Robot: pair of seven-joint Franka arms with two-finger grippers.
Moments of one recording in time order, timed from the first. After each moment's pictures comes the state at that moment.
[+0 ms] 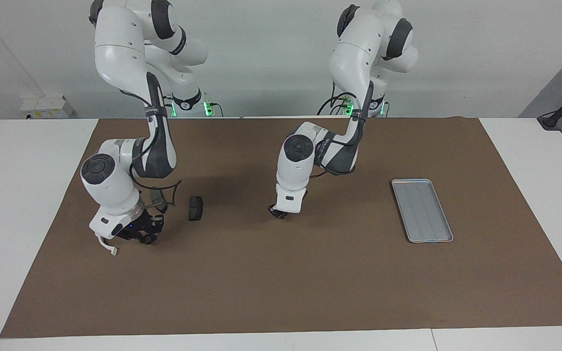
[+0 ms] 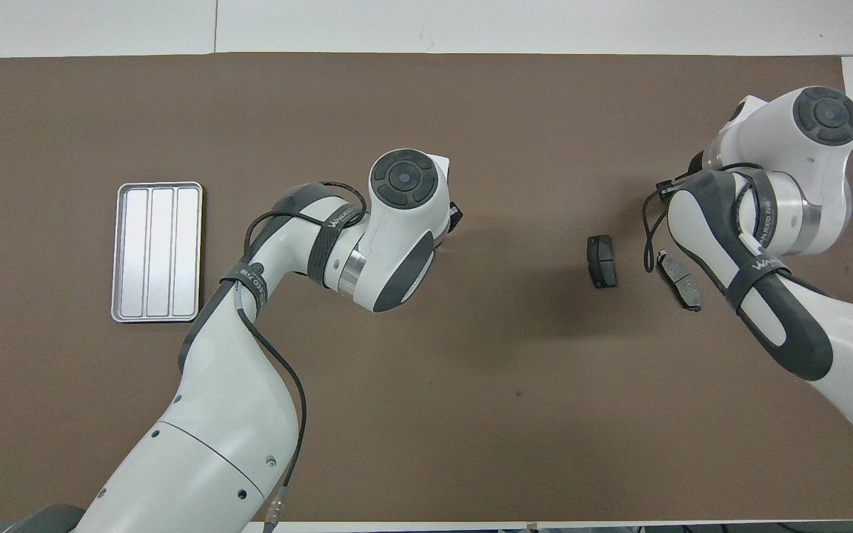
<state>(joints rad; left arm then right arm) -0.67 0.64 0.01 -1.49 -0.09 2.14 -1.17 -0.02 0.48 -0.01 -1.75 -0.03 2.26 -0.23</state>
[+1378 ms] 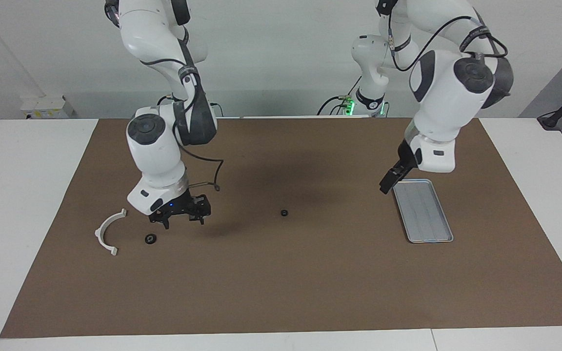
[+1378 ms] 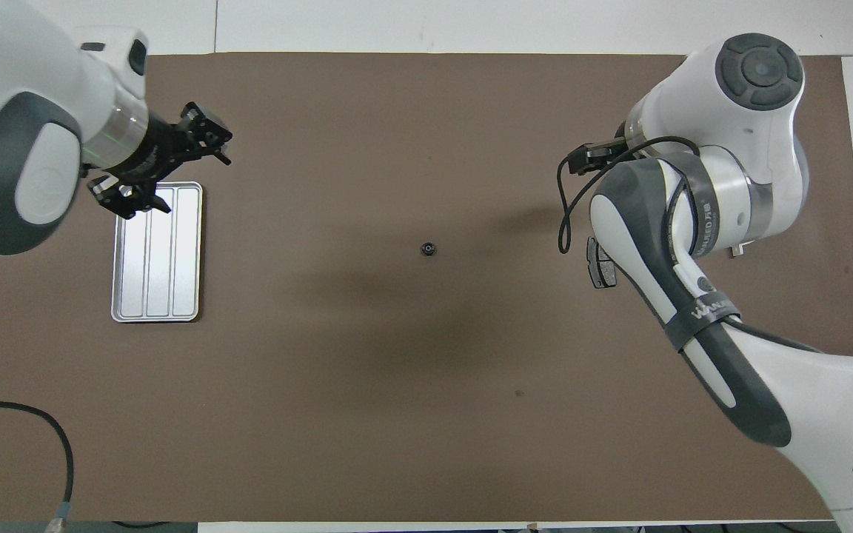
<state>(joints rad) -0.27 0.24 0.07 -1.45 -0.09 1.68 -0.78 0.24 0.39 0.00 -1.54 -0.04 2.03 0.17</state>
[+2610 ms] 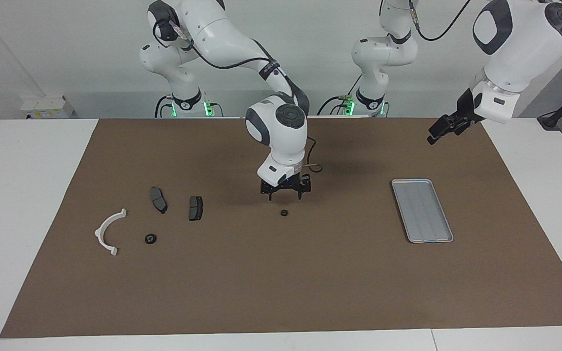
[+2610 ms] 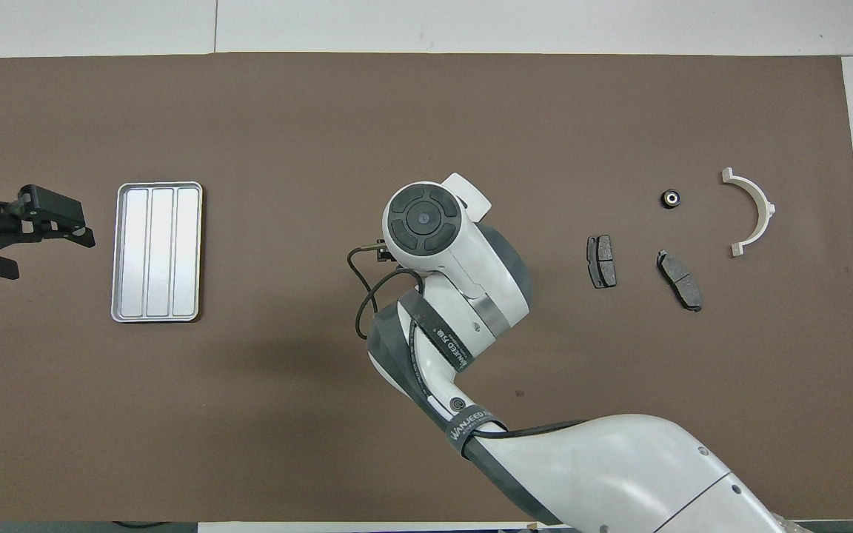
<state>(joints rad) -0.03 0.01 0.01 -1.63 -0.09 1.52 -0.32 0.61 0.51 0.00 -1.60 -0.05 2.15 0.63</state>
